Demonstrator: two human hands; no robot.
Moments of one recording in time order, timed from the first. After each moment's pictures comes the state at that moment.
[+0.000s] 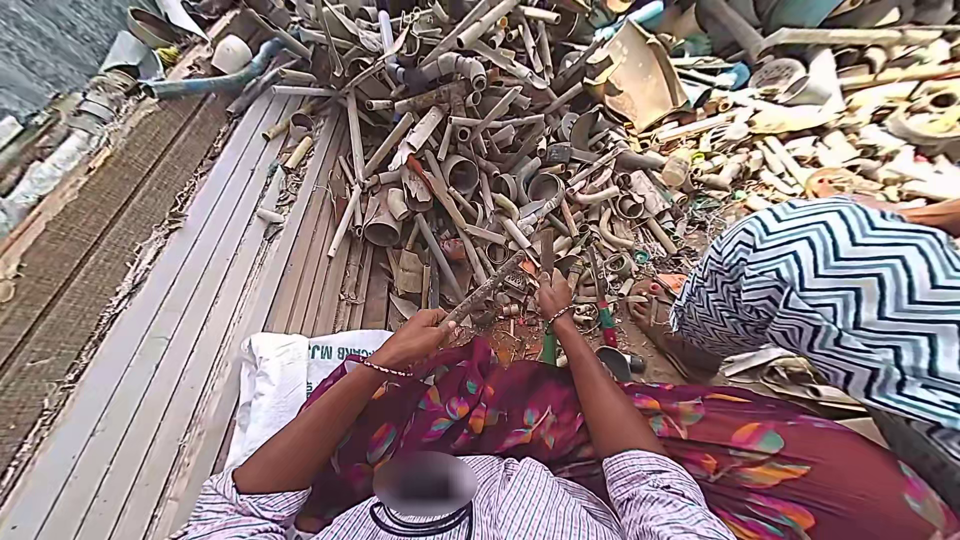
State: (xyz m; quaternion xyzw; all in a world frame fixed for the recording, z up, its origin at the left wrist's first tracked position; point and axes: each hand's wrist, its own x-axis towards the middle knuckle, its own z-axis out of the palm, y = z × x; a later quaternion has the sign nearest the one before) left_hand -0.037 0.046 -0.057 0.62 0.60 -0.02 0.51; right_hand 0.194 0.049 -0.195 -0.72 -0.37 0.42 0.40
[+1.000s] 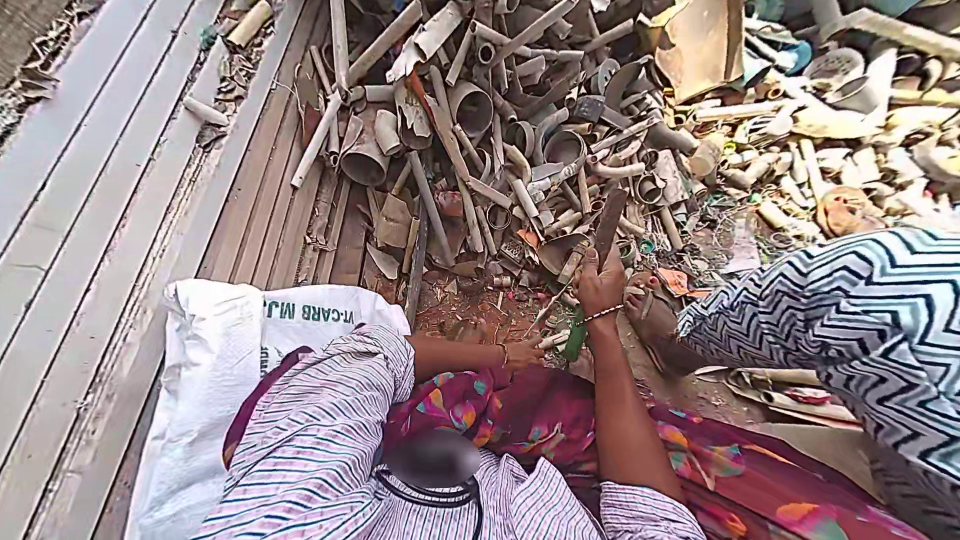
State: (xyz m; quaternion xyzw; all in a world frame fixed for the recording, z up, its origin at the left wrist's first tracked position) left_hand 0.066 0.016 -0.254 0.85 0.12 -0.27 0.43; right_hand 0.221 0.034 -0.202 -0.77 -0.38 0.27 0.43
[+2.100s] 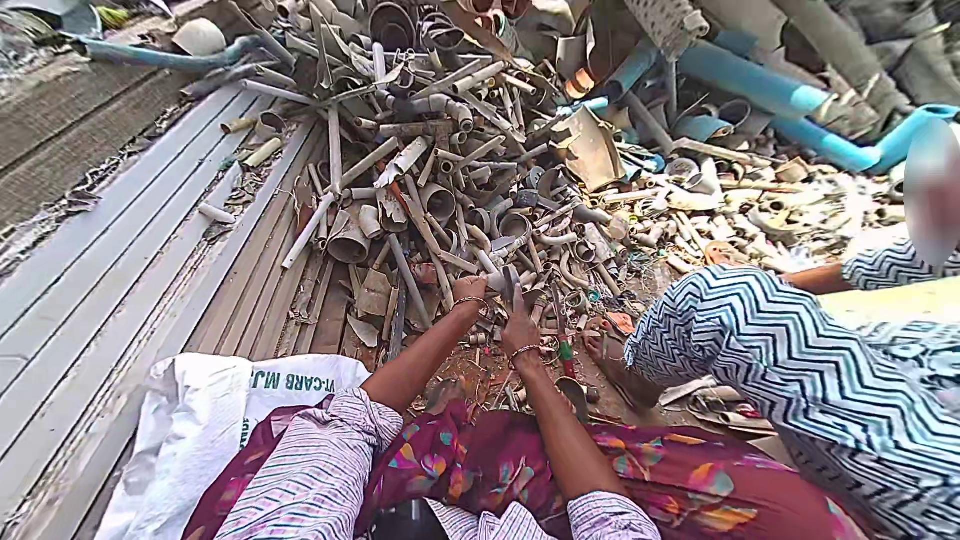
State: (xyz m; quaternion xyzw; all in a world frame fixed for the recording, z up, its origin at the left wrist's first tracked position) left_hand 0.092 0.140 -0.155 0.39 0.61 0.32 0.61; right_hand 0.167 0.051 -0.169 -0.81 -0.48 0.30 0.12
